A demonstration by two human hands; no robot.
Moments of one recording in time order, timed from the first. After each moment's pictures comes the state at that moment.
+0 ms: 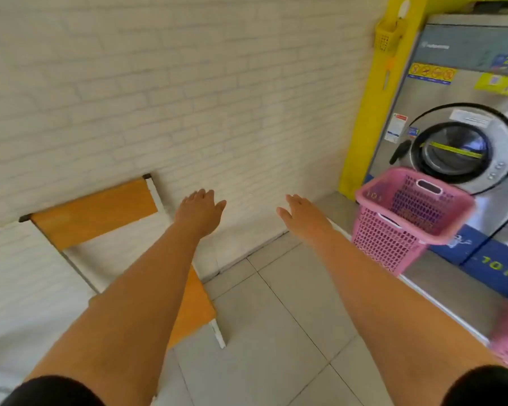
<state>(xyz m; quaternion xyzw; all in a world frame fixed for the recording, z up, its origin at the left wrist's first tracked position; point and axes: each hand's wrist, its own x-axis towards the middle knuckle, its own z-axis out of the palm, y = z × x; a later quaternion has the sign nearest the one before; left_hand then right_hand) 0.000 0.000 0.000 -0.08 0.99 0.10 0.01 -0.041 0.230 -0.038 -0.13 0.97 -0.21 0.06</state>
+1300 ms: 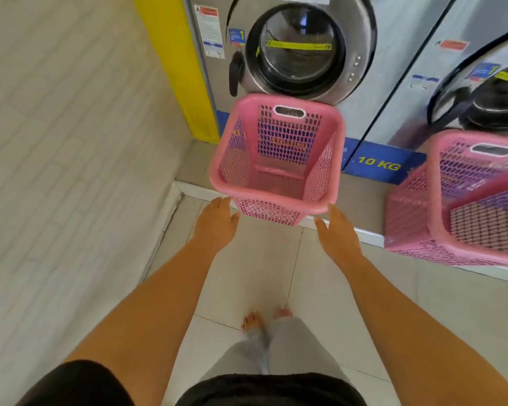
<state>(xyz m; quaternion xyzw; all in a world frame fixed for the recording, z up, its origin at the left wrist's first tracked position) -0.410 0.439 -0.209 0.23 0.94 0.14 0.21 -0.254 0.642 -0.220 0.42 0.84 -0.34 0.03</state>
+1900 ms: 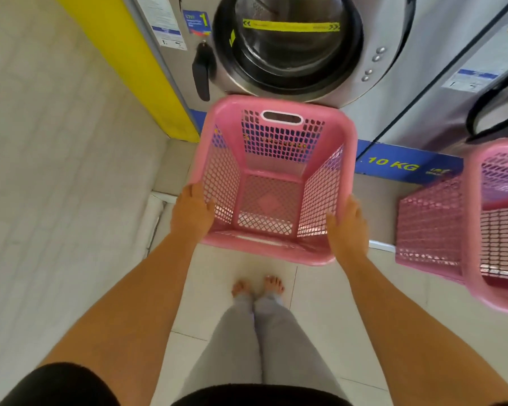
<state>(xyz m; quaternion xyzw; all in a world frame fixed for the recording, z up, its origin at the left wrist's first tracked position) -0.600 0.552 -0.291 0.18 0.95 0.14 0.20 -0.393 0.773 -0.310 0.51 0.80 -0.31 0.02</state>
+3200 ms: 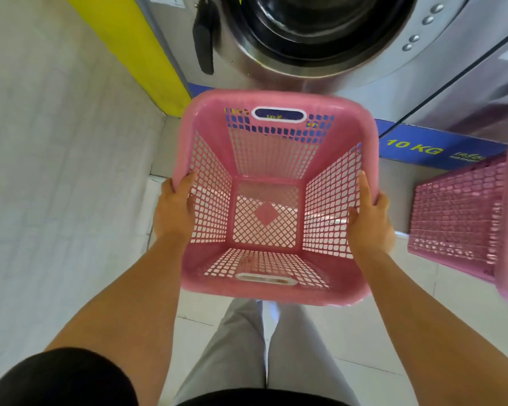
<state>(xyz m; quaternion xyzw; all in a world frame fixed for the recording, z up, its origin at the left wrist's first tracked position) -0.628 0.512 -0.329 0.16 0.97 0.13 0.15 -0.413 0.774 -0.327 0.50 0.84 -0.19 0.07</state>
